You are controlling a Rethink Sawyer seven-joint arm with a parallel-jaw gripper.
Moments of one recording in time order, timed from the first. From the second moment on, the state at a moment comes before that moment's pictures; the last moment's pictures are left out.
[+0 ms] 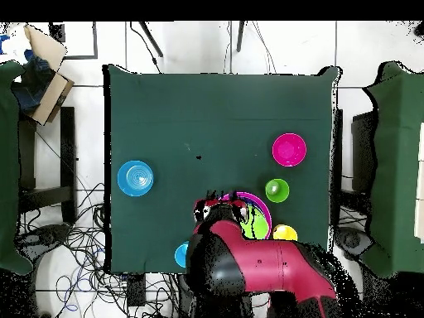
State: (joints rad) arm -0.59 -1.20 0.35 2.24 -0.36 0.17 1.83
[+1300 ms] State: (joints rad) arm -0.56 -0.77 0.22 2.11 -0.55 -0.13 1.83
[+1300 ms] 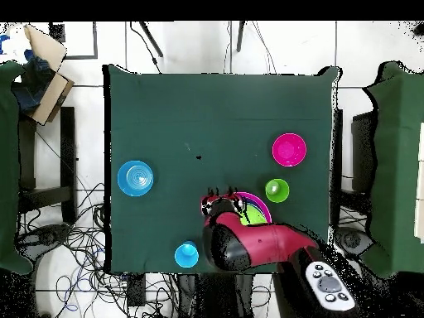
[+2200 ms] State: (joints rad) arm -0.66 -0.70 0.25 2.09 -0.64 -0.13 1.83
